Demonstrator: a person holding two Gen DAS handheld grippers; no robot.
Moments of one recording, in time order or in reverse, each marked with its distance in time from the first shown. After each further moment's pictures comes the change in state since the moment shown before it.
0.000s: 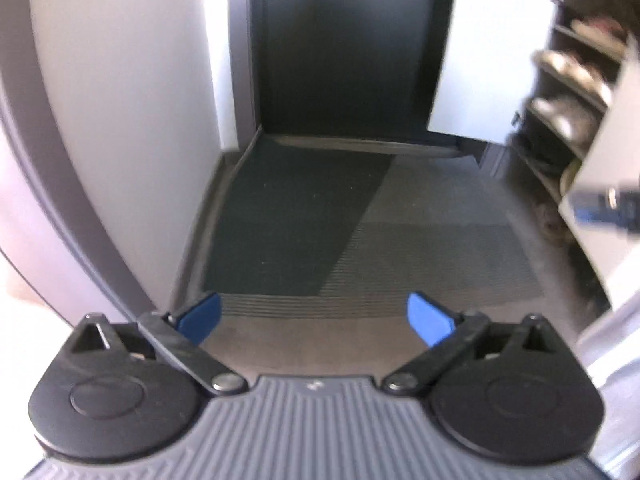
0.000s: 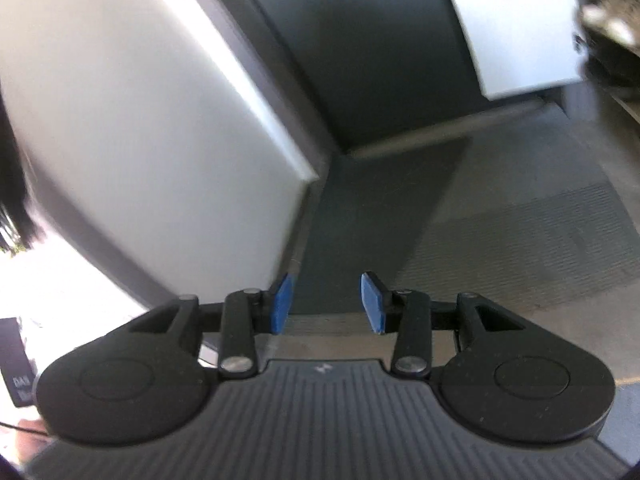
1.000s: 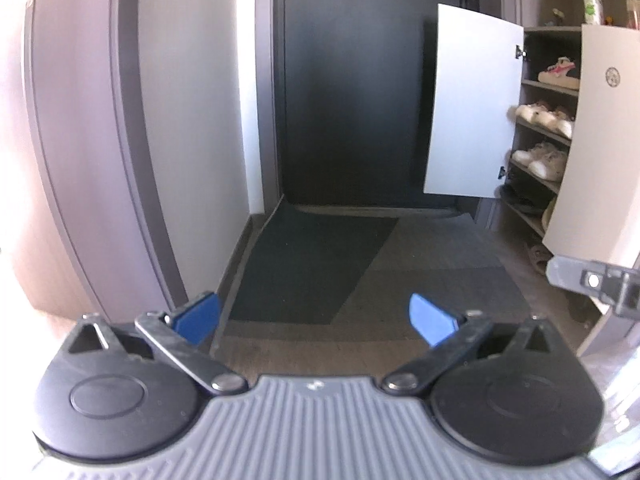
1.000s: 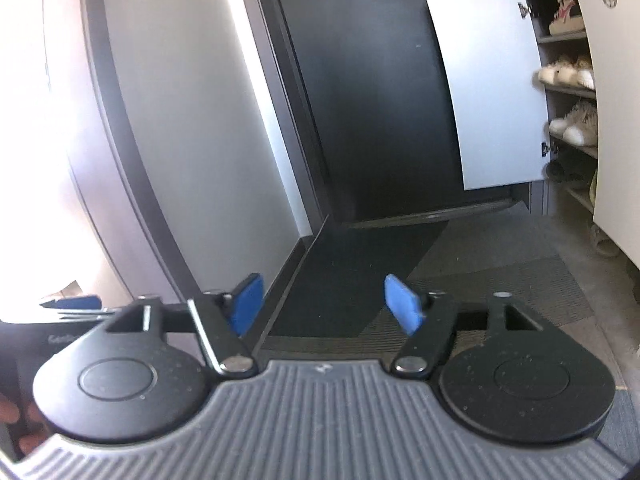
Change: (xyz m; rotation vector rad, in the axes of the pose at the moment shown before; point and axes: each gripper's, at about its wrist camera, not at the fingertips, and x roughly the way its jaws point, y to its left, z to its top) left arm -0.112 -0.064 -0.078 -0.047 -0.236 0.041; right arm -0.139 0.087 -0.150 -0.169 -0.258 -0.107
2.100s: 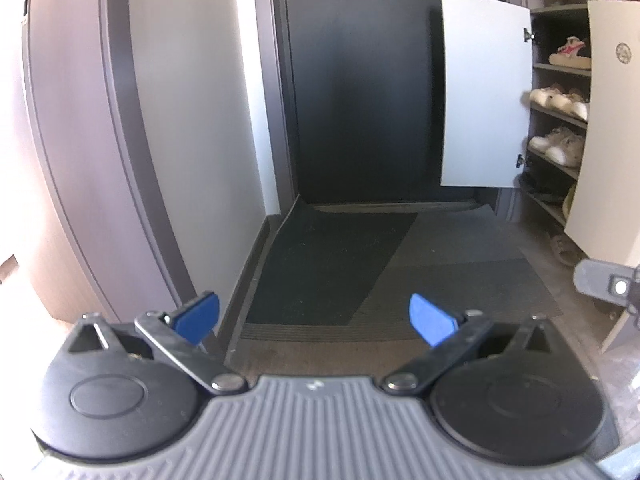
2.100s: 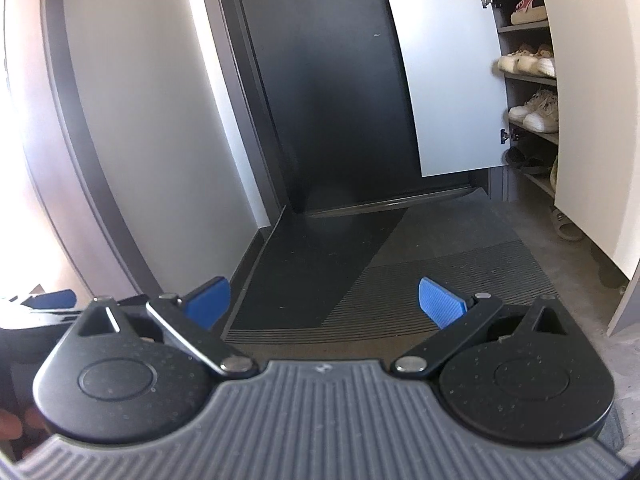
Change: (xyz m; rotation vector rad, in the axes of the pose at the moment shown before) left arm 0.036 -0.034 -0.004 0.022 0.052 0.058; right arm 0.012 -0.009 -0.003 -0.003 0.021 -0.168
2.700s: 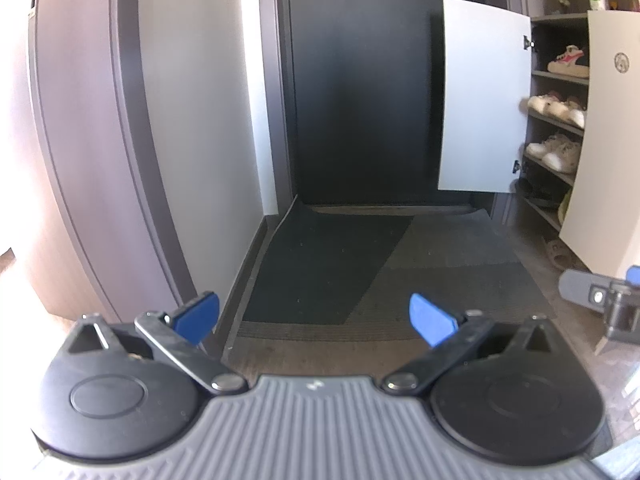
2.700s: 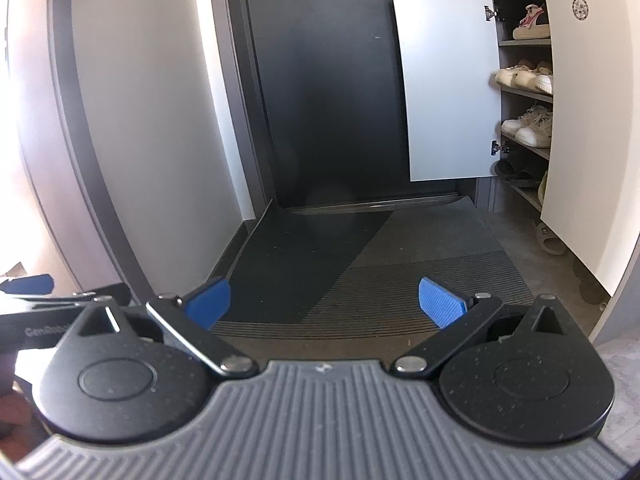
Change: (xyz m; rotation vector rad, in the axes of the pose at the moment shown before) left arm -0.009 0.013 -0.005 -0.011 -0.021 -0.007; right arm 0.000 0.013 -0.003 -0.065 0.007 -0.050
